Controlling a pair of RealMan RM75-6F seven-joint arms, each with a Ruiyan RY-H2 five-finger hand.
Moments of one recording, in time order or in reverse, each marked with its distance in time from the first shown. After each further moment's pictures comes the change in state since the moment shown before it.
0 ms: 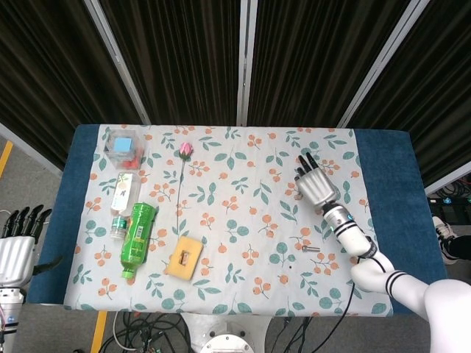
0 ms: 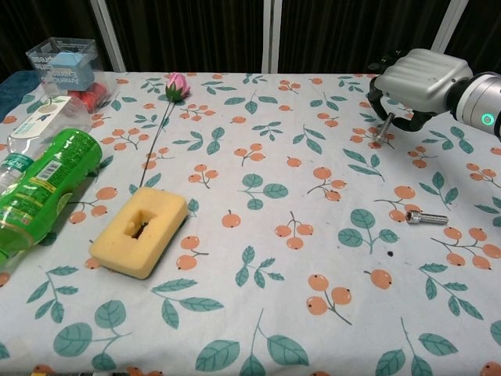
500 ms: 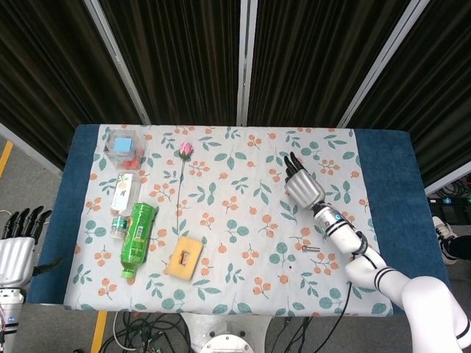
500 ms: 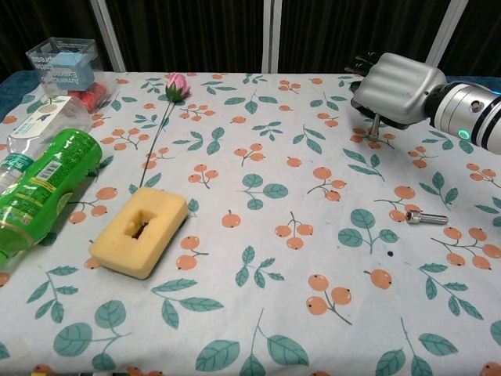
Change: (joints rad) left arm 0.001 -0.009 0.001 0.017 -0.004 -0.007 -0.015; right arm 0.031 -0.097 -0.065 0.163 -0.103 0.073 -0.125
